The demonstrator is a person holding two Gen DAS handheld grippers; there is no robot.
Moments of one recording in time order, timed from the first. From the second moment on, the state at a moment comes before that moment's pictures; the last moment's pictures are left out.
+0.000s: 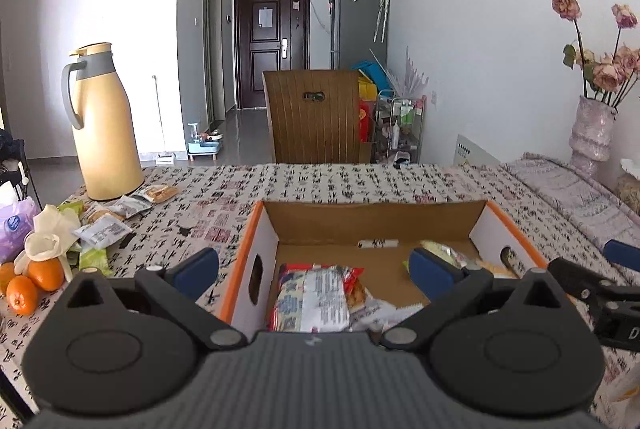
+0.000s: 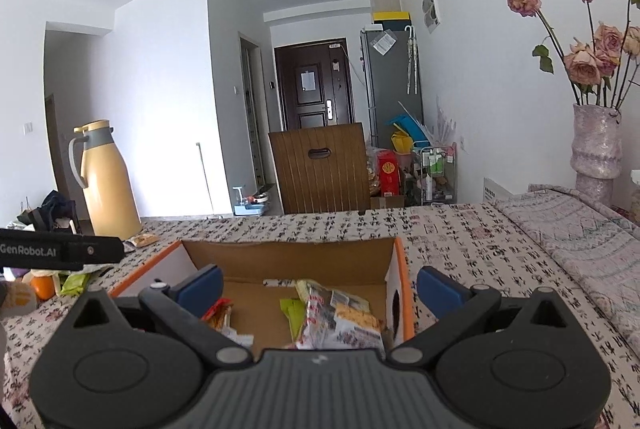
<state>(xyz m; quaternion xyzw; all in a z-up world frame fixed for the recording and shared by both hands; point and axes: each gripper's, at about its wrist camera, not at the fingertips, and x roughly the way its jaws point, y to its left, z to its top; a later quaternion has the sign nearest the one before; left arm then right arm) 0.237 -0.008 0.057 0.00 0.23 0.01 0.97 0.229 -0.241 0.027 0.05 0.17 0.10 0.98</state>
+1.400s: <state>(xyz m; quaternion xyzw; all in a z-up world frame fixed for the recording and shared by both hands) 0.159 0.030 -0.024 -0.04 0.27 0.02 0.96 0.190 -0.248 -0.041 0.06 0.32 0.02 0.95</state>
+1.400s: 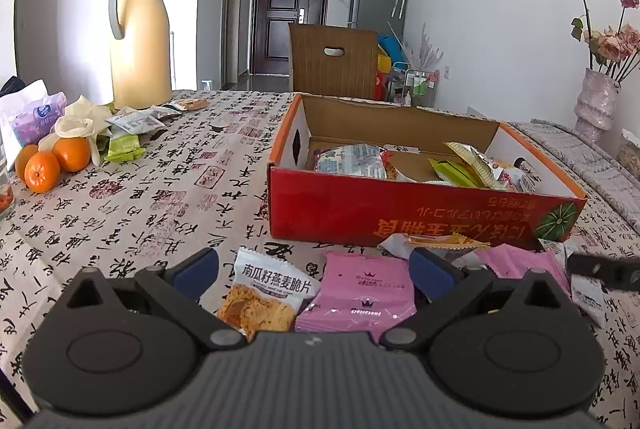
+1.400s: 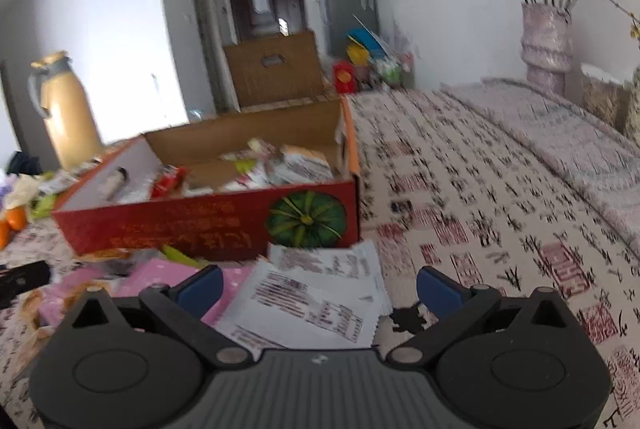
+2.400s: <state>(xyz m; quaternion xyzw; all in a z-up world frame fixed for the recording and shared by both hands) 0.157 0.026 -0.018 -0.05 0.29 0.01 0.95 0.148 -0.249 -0.047 0.02 0.29 0.06 0.96</state>
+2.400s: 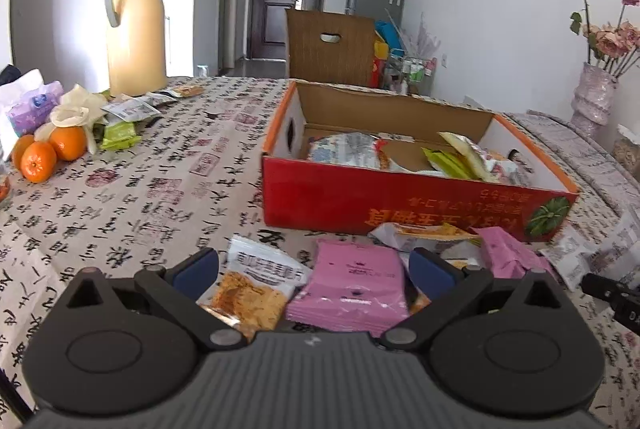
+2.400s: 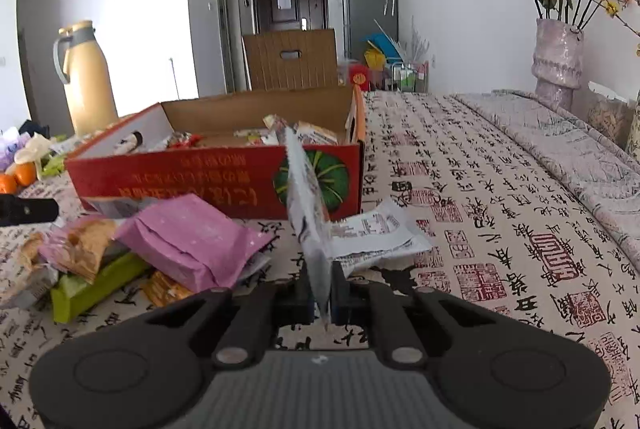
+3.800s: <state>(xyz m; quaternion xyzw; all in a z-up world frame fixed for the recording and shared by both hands) 0.214 -0.007 -0.037 0.04 0.40 -0.03 0.91 0.132 -0.268 -0.047 0.06 0.27 0.07 0.96</state>
